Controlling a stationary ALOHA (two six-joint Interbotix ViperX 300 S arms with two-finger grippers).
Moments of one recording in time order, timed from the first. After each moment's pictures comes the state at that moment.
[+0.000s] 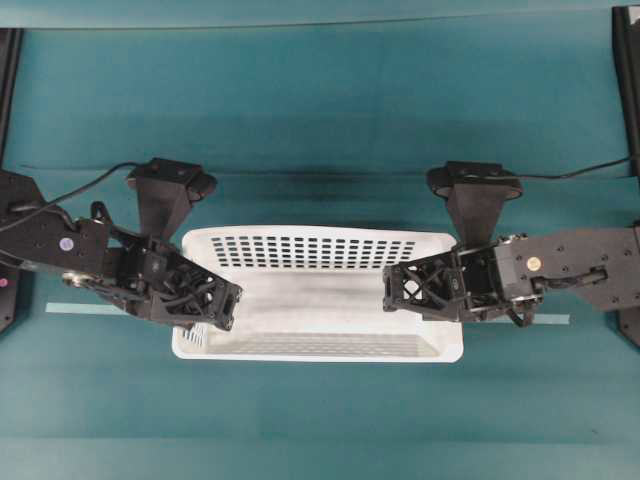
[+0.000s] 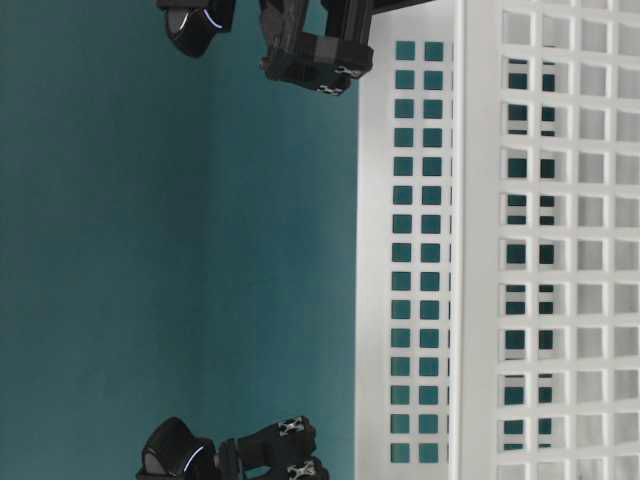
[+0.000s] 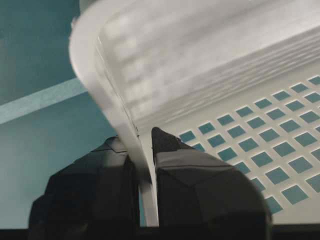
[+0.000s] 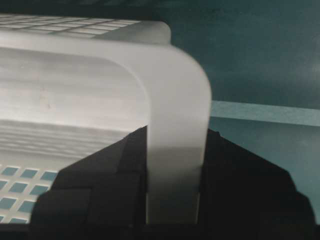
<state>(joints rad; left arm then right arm) -0.08 -0.13 0.67 0.02 0.61 -1.36 0.11 -0.03 0.62 -0.13 0.77 1.72</state>
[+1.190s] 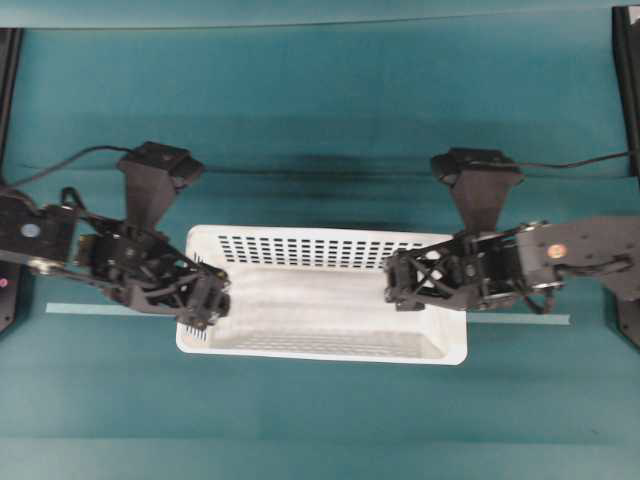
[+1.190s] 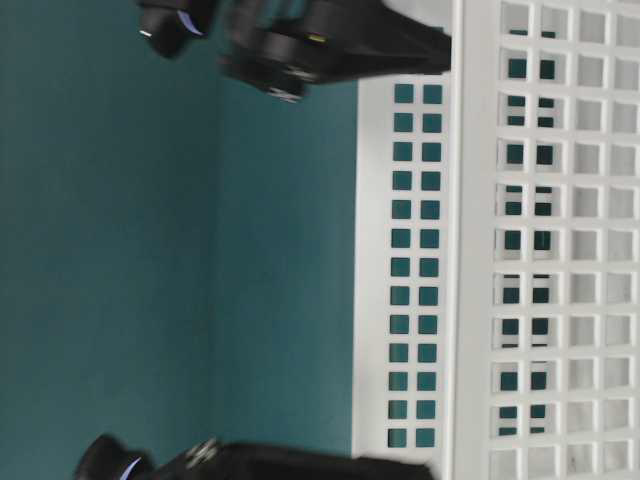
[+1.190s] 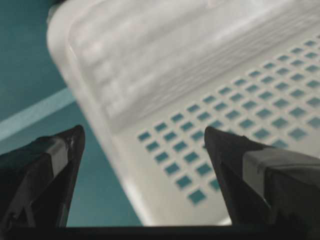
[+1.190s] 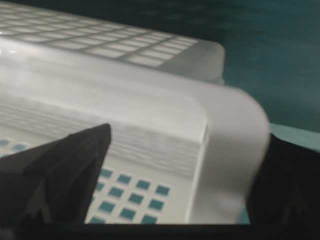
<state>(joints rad) -0.07 -0.26 0.70 0.03 0.59 -1.28 0.08 -0.12 0.66 -0.16 0.67 1.67</state>
